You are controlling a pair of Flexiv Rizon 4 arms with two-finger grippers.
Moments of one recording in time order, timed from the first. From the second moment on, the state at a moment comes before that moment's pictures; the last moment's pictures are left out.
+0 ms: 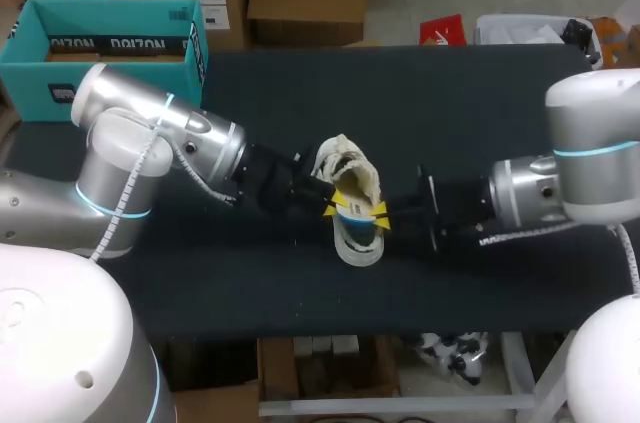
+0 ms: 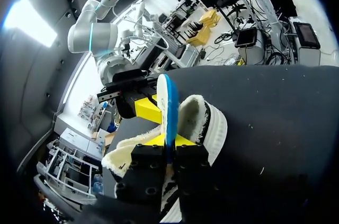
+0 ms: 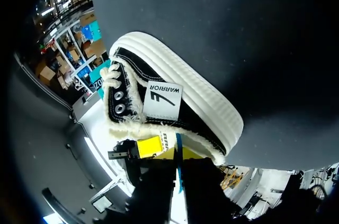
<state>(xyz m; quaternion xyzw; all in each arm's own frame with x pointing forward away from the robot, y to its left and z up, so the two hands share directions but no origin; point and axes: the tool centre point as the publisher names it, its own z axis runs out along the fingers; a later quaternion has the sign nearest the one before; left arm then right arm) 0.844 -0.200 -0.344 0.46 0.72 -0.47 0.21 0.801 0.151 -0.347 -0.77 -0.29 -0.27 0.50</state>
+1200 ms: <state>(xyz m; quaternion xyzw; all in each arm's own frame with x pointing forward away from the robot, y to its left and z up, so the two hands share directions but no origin) 0.844 -0.202 -0.344 0.45 0.73 -0.48 0.20 0.827 0.152 -0.359 -0.78 -0.29 -0.26 0.48</state>
